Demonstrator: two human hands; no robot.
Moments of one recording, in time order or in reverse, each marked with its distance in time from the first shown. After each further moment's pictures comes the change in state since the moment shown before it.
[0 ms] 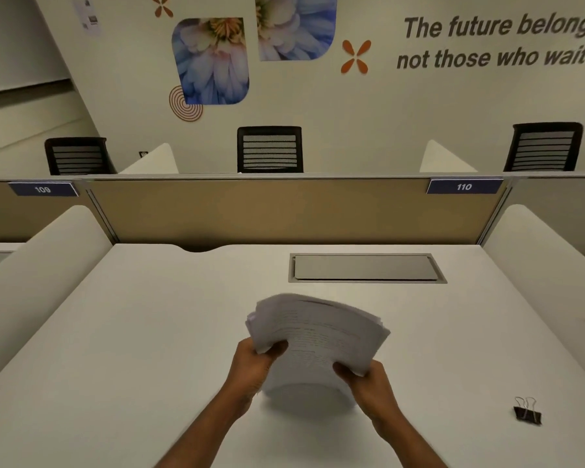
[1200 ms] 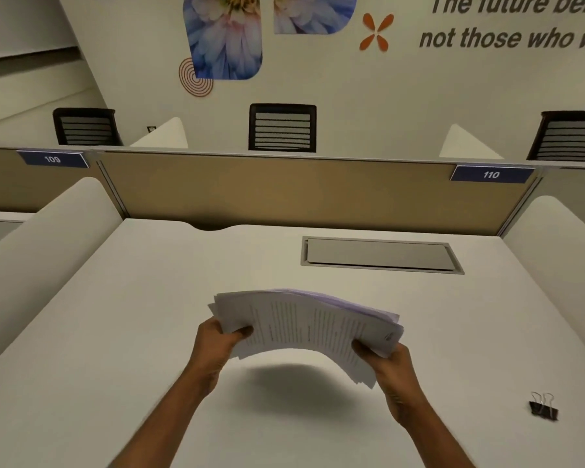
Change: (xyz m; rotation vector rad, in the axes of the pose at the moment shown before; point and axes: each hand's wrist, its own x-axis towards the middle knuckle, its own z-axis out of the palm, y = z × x) left_hand 0.022 -0.017 -0.081 -0.019 0.179 -0.053; right_hand 0.007 0.001 0.001 0.255 -0.030 -0.021
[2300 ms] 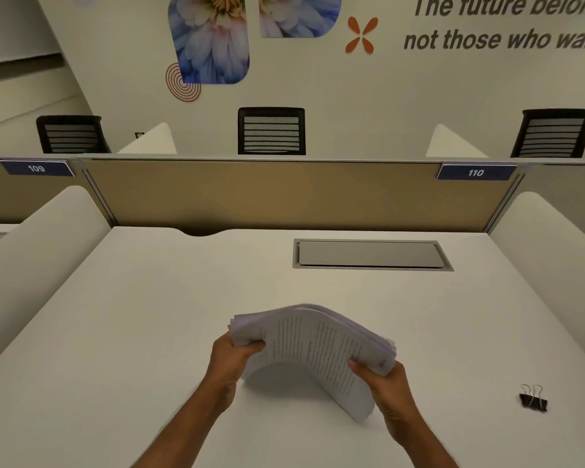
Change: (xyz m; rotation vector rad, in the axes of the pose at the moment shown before) left_hand -0.014 -0.013 0.032 -0.028 -0.074 -0.059; right_hand -0.021 0.014 -0.006 -0.018 0.052 0.029
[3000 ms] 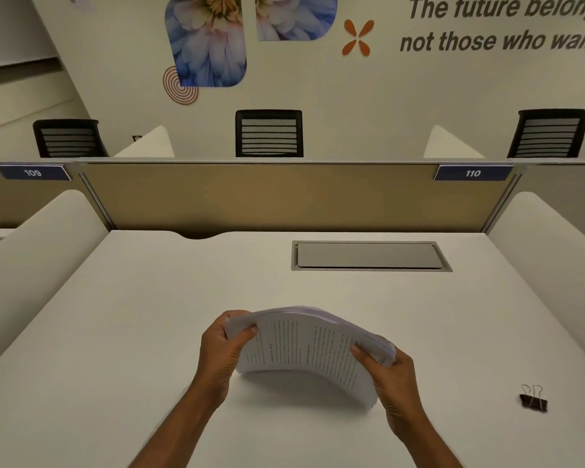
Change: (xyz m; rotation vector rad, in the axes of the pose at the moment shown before) left_hand -0.003 0.023 -0.002 -0.003 0.050 0.179; right_hand -0.005 -0.025 0.007 0.022 0.056 -0.136
